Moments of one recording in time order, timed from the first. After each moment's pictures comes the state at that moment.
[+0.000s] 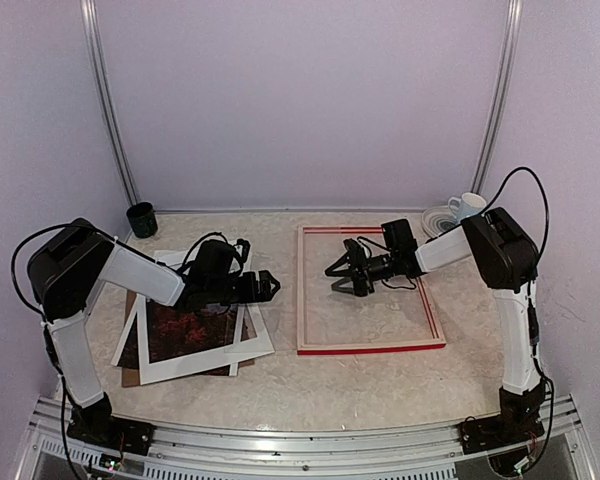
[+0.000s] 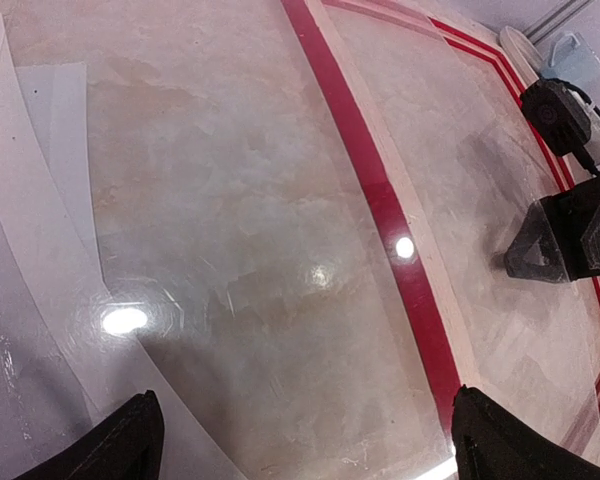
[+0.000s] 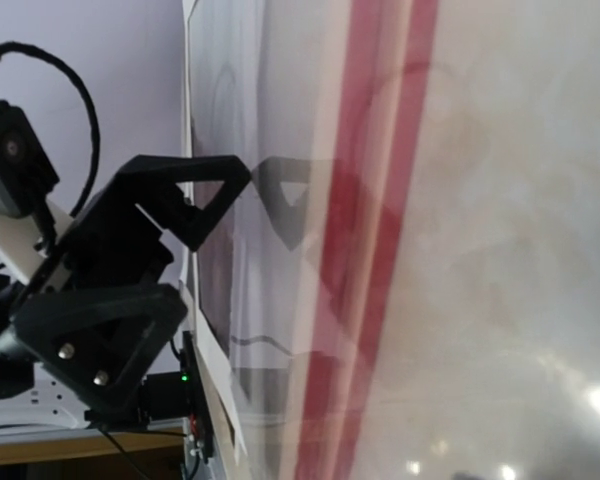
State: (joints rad) left arm -0.63 1.89 0.90 0.37 0.06 -0.54; right arm 0.41 2.26 1.34 0.26 -1.09 0.82
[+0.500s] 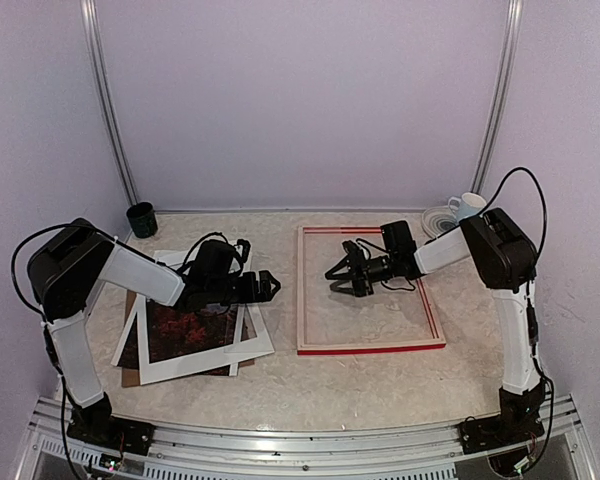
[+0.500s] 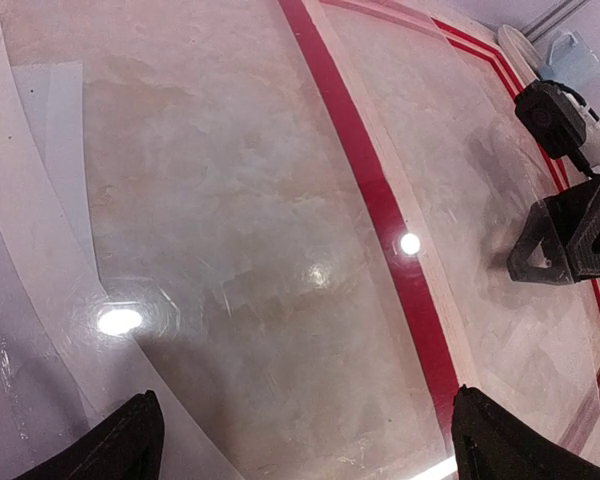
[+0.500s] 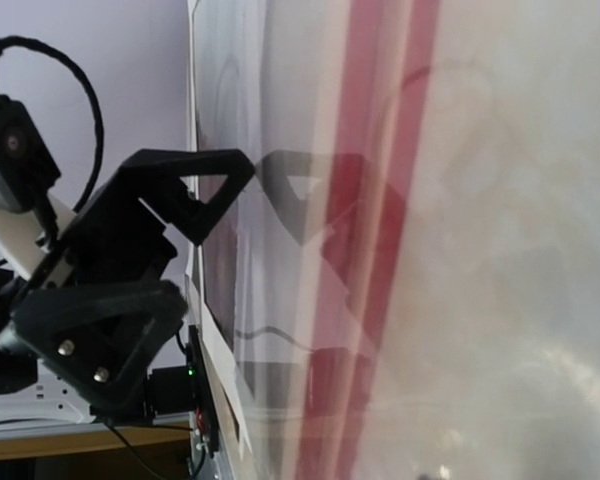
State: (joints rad) left arm -0.63 1.89 0.90 0.37 0.06 -0.54; right arm 0.42 2.27 1.33 0.28 -1.11 0.84
